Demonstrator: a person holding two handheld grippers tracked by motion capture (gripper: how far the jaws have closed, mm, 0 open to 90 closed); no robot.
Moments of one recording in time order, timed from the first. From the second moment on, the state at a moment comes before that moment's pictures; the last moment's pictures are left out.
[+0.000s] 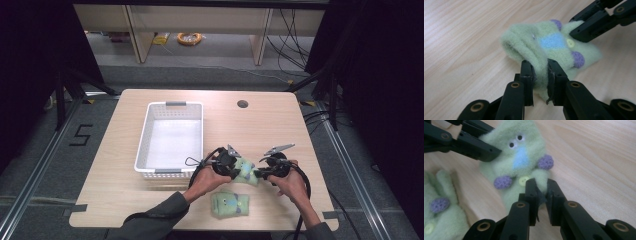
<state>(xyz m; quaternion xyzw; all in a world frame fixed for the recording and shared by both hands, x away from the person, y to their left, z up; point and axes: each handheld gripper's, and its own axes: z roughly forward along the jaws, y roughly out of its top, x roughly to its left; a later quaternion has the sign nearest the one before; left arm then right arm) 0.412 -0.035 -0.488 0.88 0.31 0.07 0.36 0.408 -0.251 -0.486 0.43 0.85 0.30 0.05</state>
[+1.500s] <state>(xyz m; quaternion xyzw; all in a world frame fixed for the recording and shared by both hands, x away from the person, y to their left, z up) 0.306 0.038 -0.490 0.84 0.33 0.00 0.43 0.325 -0.208 -0.468 0.35 0.88 0.31 0.00</state>
